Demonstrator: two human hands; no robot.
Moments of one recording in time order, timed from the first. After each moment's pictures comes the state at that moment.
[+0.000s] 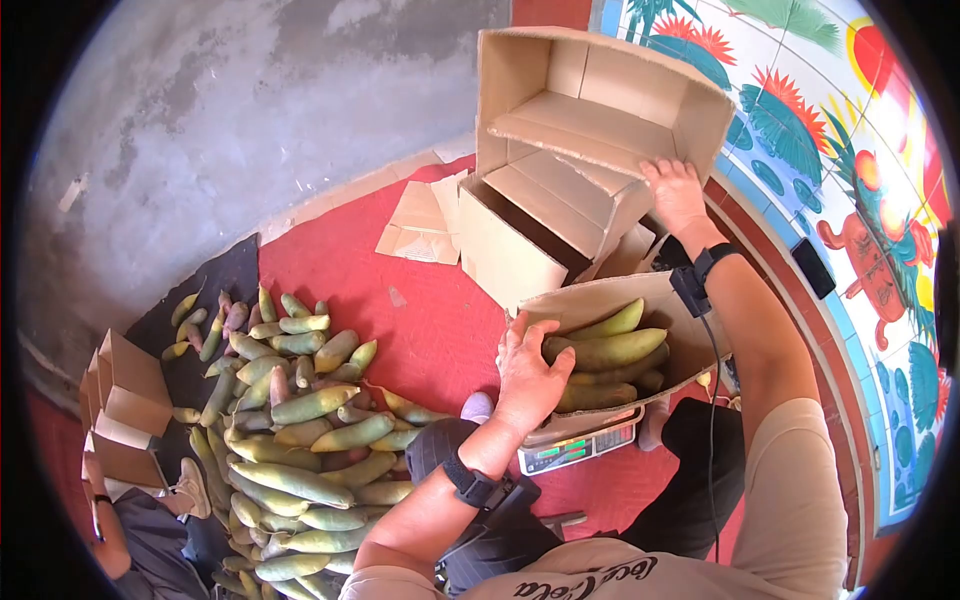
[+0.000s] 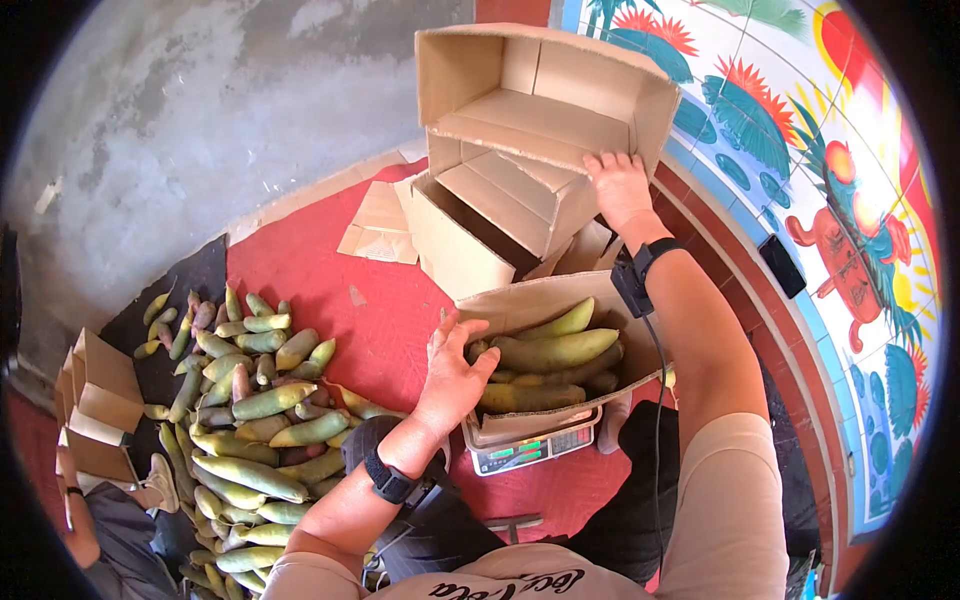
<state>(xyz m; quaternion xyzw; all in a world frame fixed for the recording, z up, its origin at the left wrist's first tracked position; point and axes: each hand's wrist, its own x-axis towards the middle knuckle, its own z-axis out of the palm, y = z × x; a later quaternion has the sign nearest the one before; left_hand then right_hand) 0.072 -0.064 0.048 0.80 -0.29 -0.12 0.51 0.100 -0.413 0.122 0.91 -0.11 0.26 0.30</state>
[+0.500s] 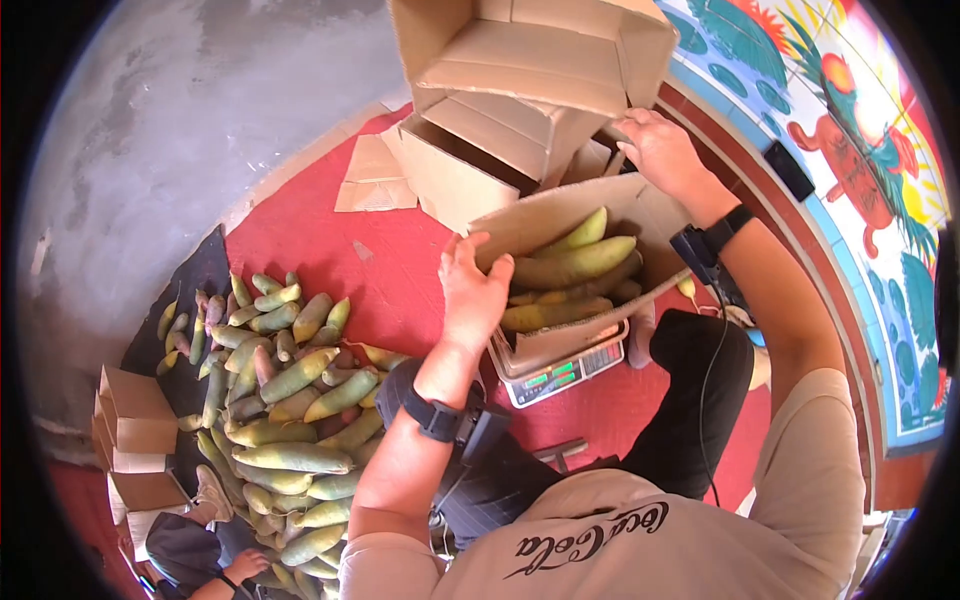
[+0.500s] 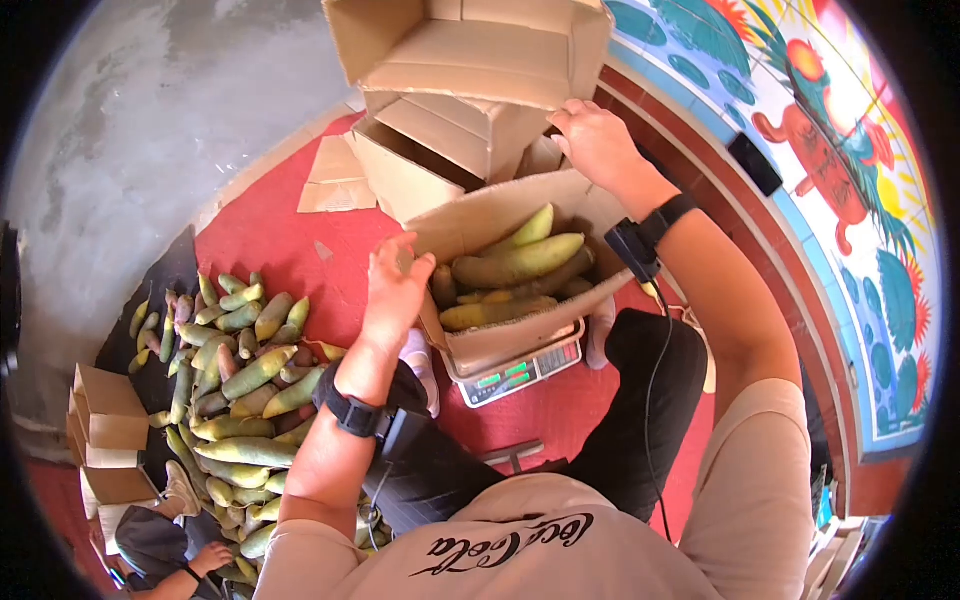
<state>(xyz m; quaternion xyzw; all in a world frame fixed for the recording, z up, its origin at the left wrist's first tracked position) 0.088 -0.068 0.032 0.80 -0.27 -0.07 0.53 0.003 -0.362 0.129 0.96 -0.06 0.25 0.13</state>
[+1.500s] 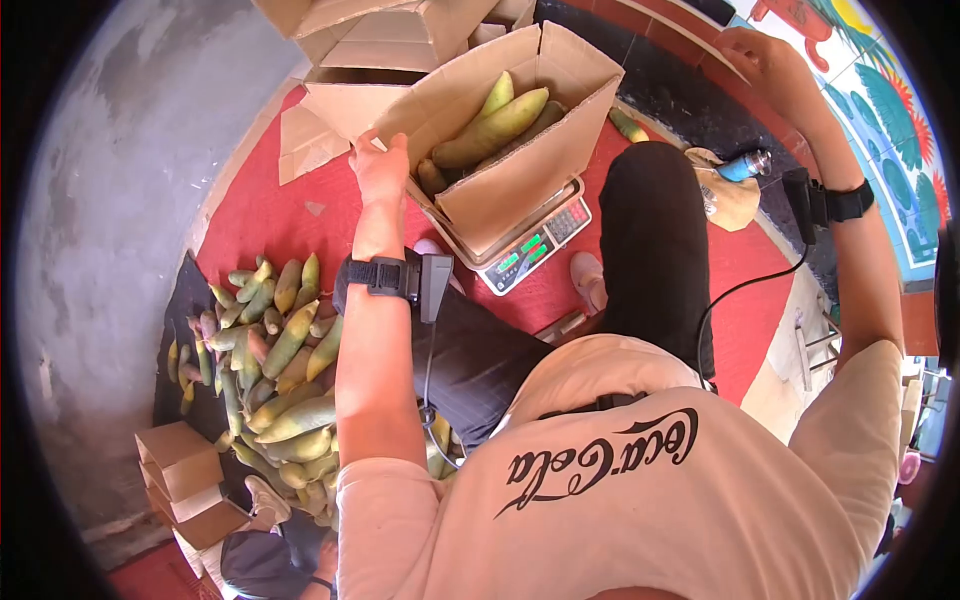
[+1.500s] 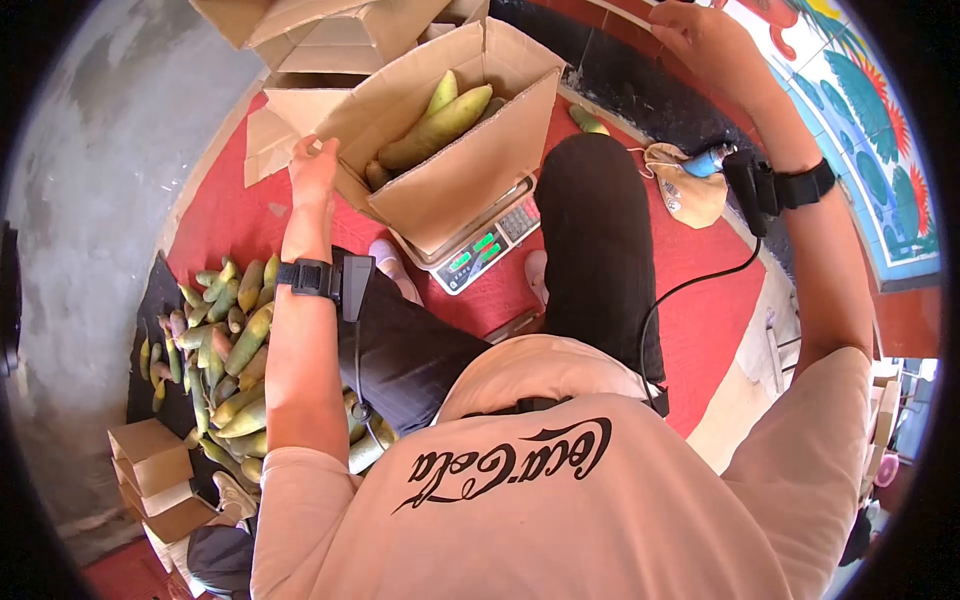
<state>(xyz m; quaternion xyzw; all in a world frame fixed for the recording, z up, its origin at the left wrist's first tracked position) 0.103 -0.081 0.015 0.83 -0.21 -0.12 0.50 -0.271 -0.312 0.208 0.94 -0.29 0.17 0.09</state>
